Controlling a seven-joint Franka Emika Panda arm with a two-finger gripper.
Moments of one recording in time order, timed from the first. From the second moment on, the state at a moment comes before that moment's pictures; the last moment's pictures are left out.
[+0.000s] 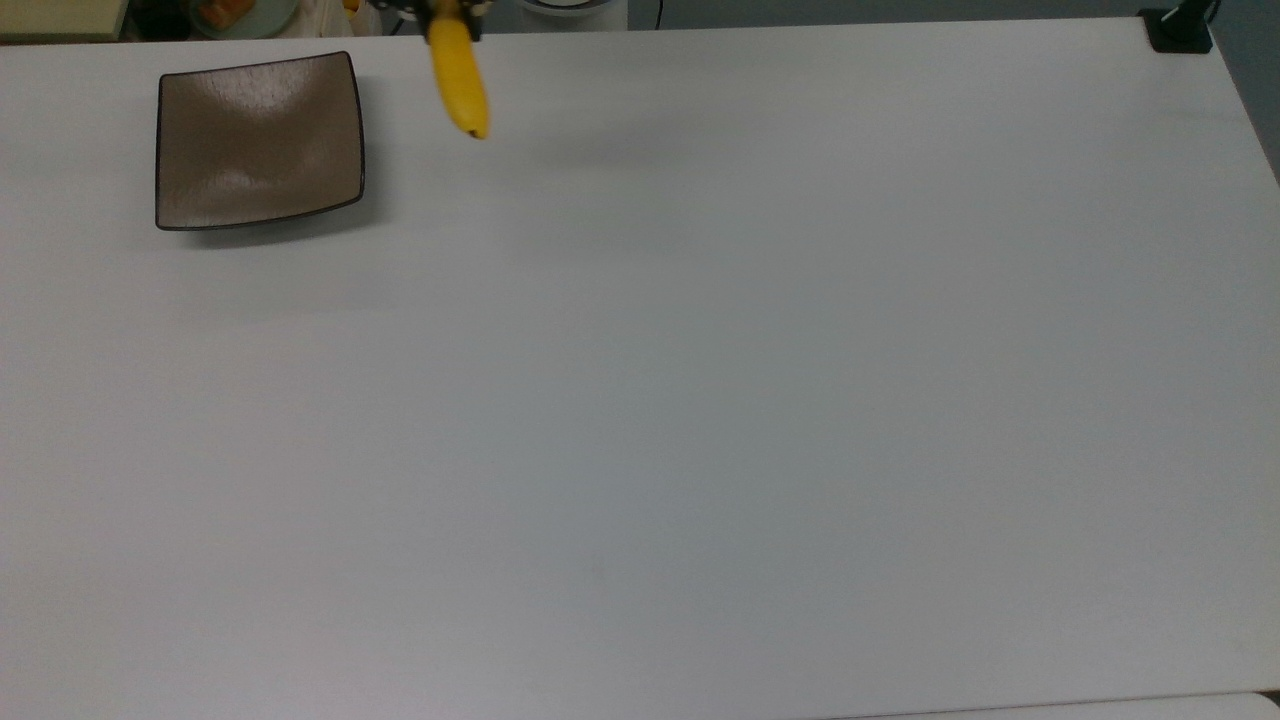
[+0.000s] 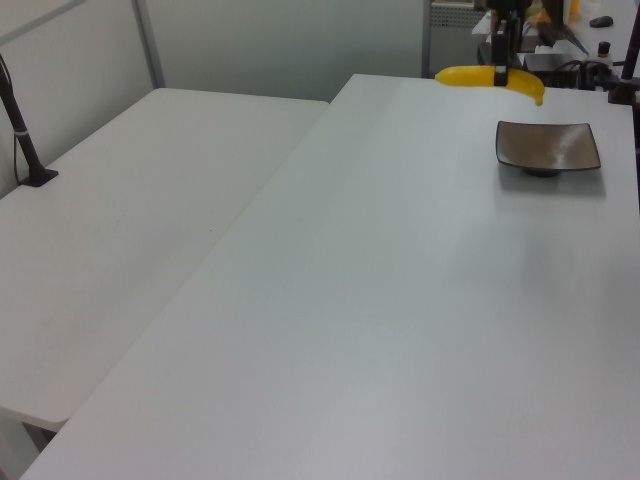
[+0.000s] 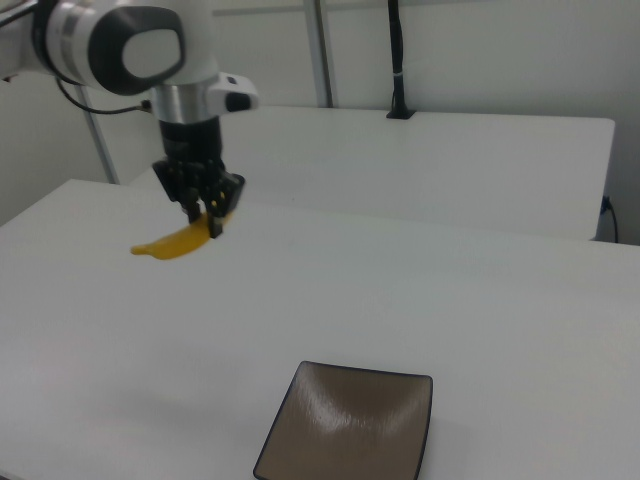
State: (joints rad) arm 0.12 -0.02 -0.20 -1.68 0.09 1.60 -0.15
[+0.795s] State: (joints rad) arm -0.15 0.00 -0.30 -1.89 0.09 1.73 -0.25
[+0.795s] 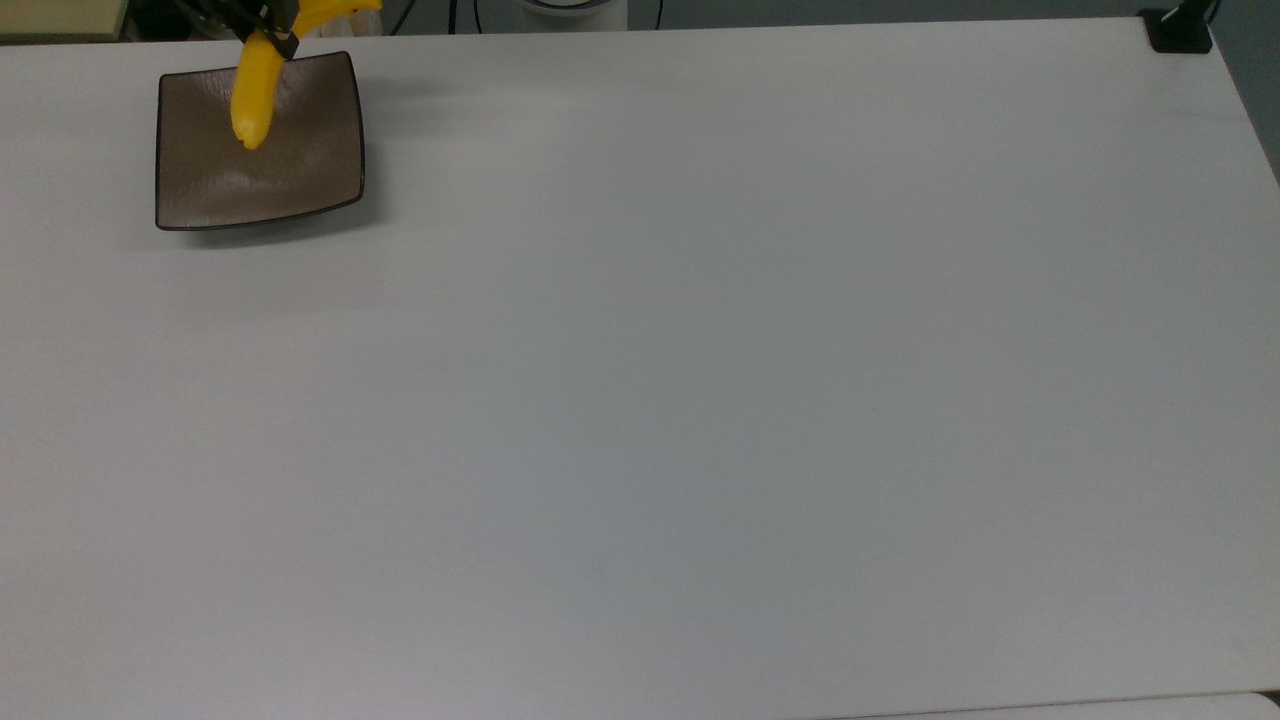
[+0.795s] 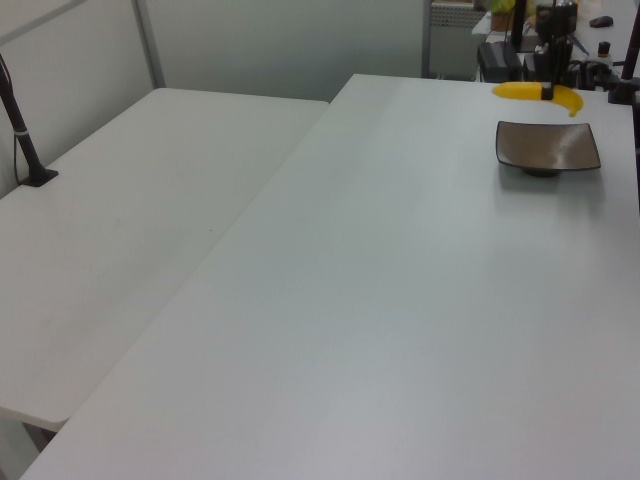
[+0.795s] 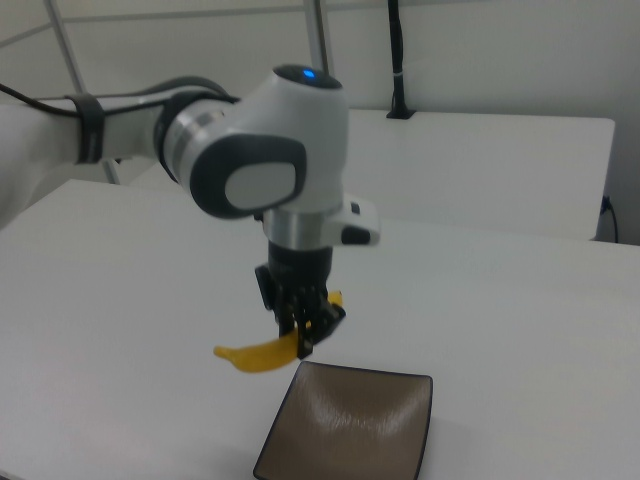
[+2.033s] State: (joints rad) arm -0.27 0.12 -0.31 -2.08 0.27 2.10 -0.25
